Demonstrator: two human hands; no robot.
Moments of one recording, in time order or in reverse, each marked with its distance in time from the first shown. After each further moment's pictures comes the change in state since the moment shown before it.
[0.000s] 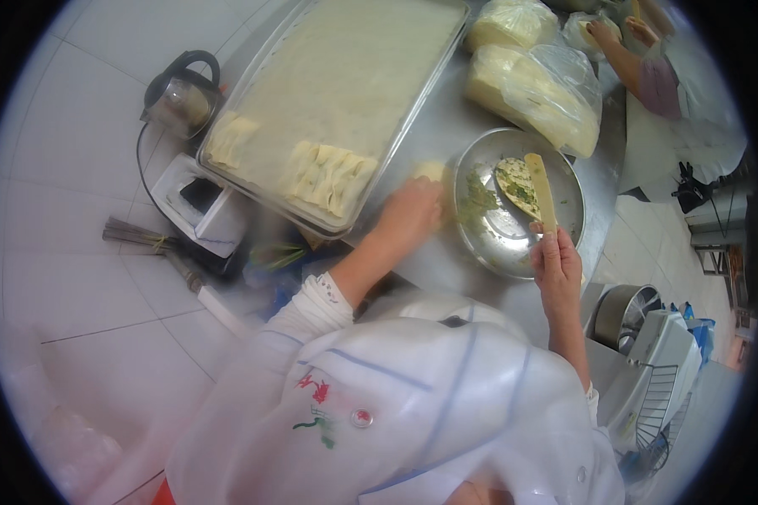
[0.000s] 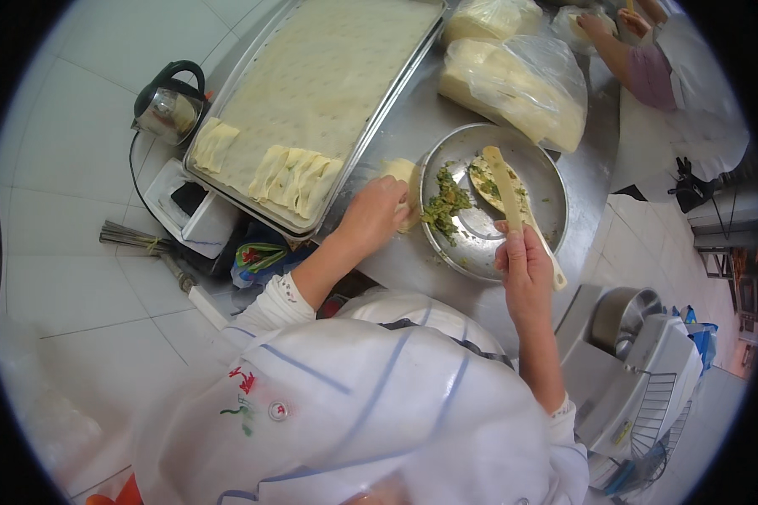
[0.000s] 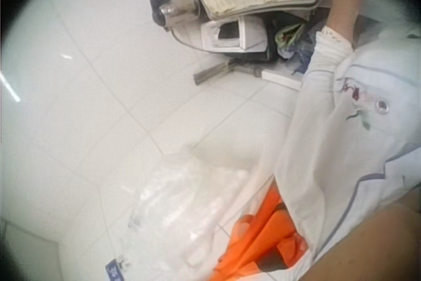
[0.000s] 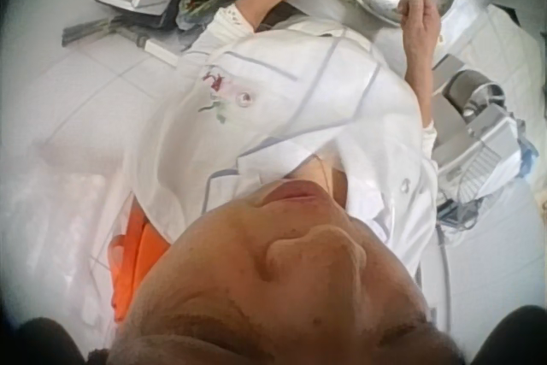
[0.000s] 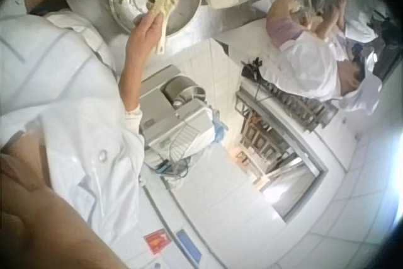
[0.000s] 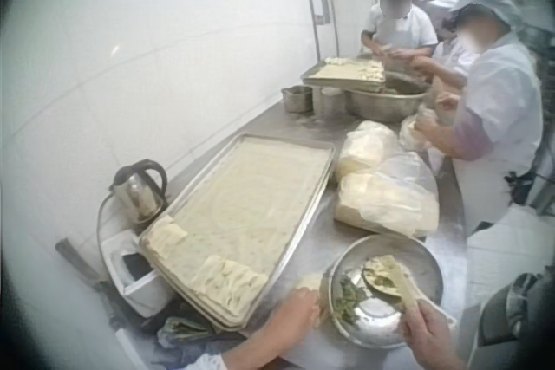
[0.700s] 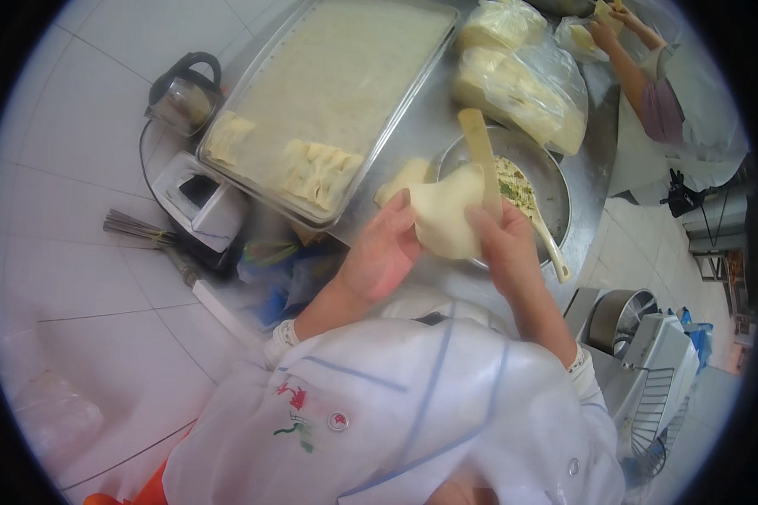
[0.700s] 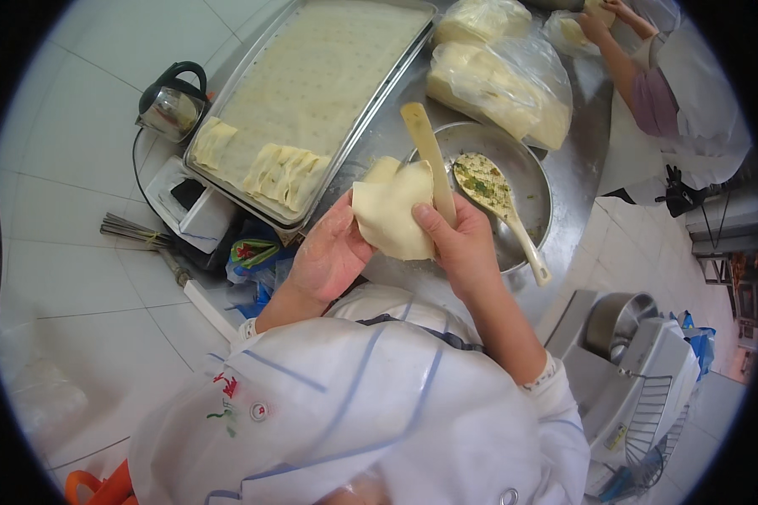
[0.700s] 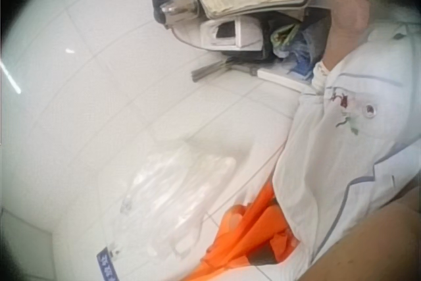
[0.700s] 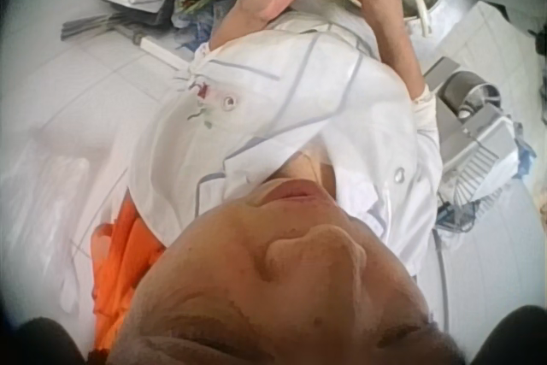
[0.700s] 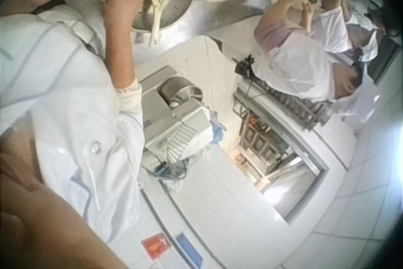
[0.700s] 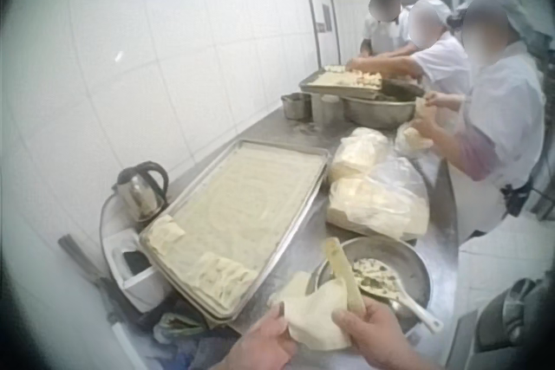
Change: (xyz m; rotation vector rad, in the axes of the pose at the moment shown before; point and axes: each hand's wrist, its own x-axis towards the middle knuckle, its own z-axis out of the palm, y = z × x) left_hand -0.054 0.078 -0.055 -1.965 -0.001 -0.182; right_hand 0.010 -0.034 0.049 0.379 -0.264 0.132
